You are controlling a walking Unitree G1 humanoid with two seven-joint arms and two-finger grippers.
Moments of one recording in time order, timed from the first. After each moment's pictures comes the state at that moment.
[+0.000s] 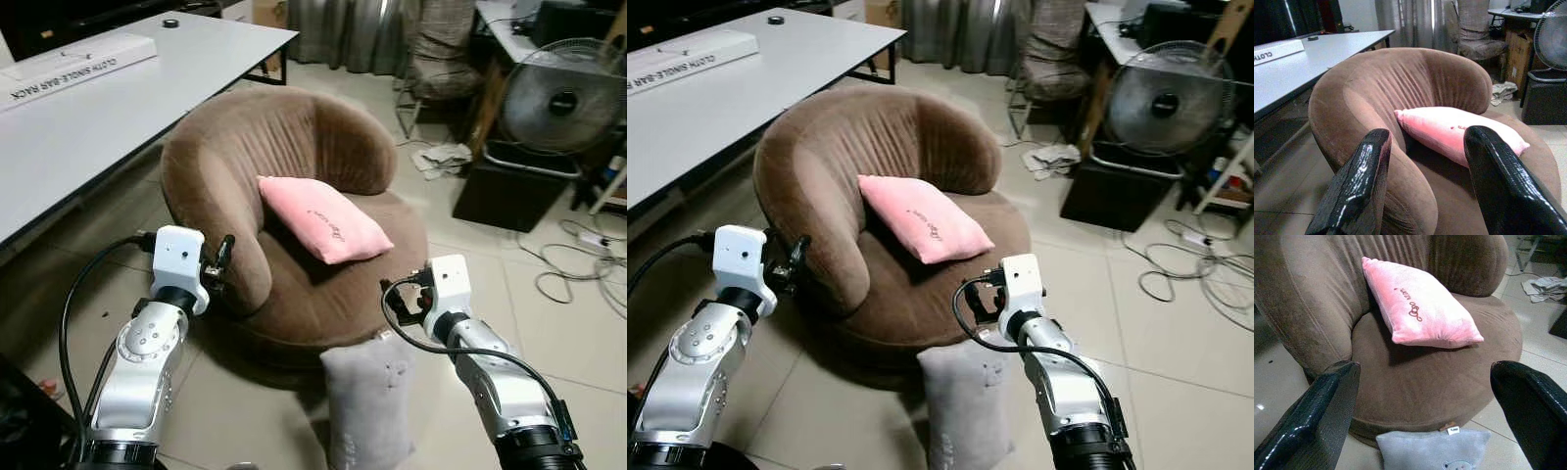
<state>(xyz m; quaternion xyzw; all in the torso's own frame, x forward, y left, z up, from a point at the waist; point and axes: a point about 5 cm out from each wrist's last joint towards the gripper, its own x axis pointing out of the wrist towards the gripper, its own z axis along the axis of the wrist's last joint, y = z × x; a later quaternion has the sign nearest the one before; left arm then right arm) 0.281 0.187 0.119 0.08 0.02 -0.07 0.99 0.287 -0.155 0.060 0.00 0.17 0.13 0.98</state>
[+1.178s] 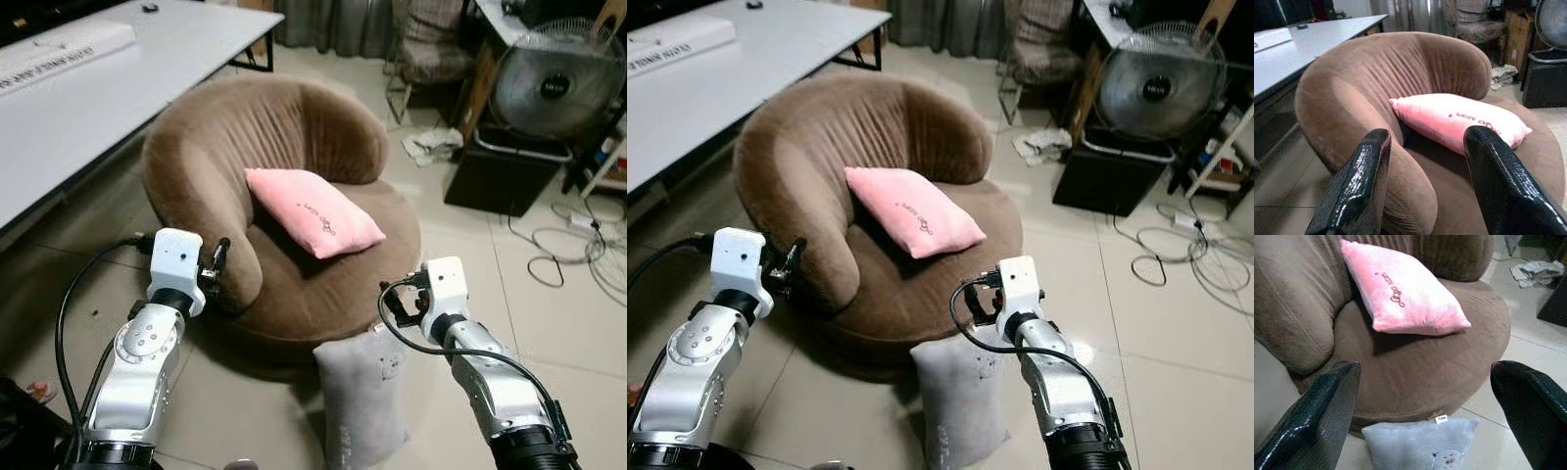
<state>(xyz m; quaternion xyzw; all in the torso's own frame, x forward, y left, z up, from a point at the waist) 0.281 0.191 0.116 0.10 0.03 -0.06 0.99 0.288 -0.153 0.056 -0.01 0.18 0.12 0.98</state>
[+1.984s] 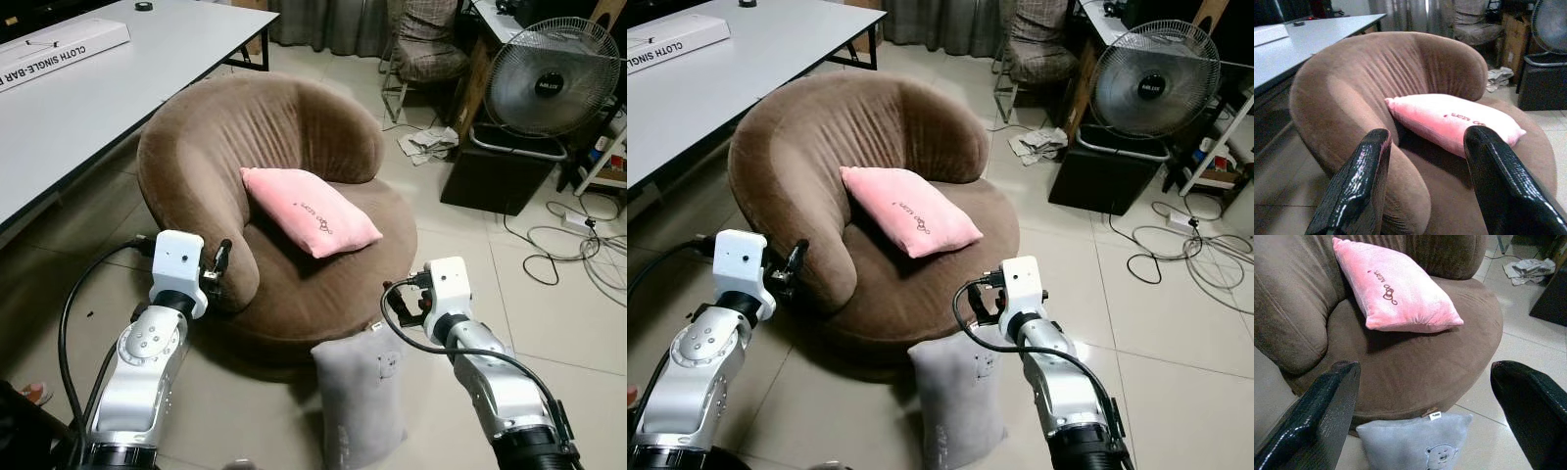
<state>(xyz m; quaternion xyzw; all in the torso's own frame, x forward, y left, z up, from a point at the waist) 0.278 0.189 0.112 0.08 0.04 -0.06 0.99 0.288 -0.154 0.058 -0.01 0.18 0.11 0.98</state>
